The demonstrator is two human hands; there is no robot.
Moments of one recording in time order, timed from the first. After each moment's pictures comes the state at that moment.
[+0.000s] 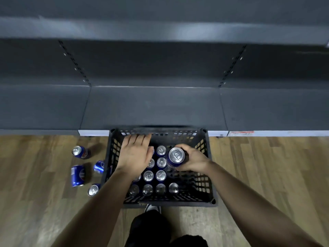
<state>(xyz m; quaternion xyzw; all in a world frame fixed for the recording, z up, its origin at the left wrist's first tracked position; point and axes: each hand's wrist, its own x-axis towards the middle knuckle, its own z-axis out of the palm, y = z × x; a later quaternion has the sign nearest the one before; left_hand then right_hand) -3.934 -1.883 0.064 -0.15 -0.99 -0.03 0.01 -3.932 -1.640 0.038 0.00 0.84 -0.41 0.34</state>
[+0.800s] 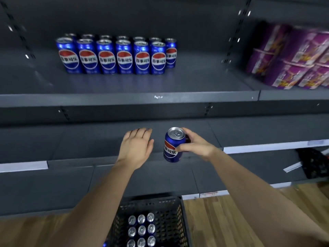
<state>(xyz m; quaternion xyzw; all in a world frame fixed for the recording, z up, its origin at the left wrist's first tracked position) -4.034 -1.850 0.530 -0.20 -0.96 -0.08 0.18 -4.016 -1.614 0.558 -0.03 0.79 -0.59 0.15</state>
